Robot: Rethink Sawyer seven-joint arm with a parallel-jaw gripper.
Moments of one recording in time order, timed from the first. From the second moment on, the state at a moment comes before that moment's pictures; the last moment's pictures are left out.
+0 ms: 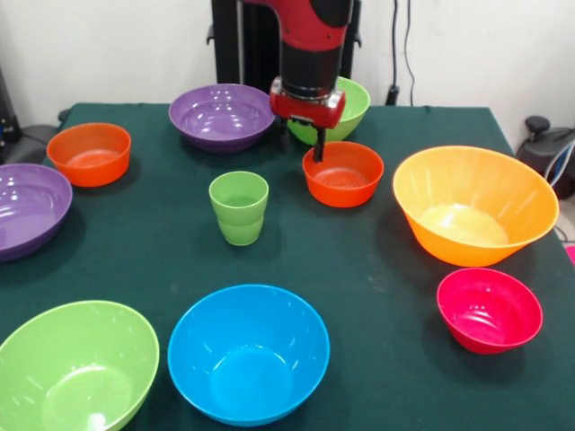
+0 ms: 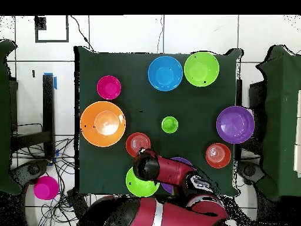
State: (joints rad) arm -0.28 -0.48 -0.04 2.04 -0.06 0.00 1.91
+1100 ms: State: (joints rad) arm -0.21 -0.48 -0.05 2.05 -0.06 -0.03 1.97
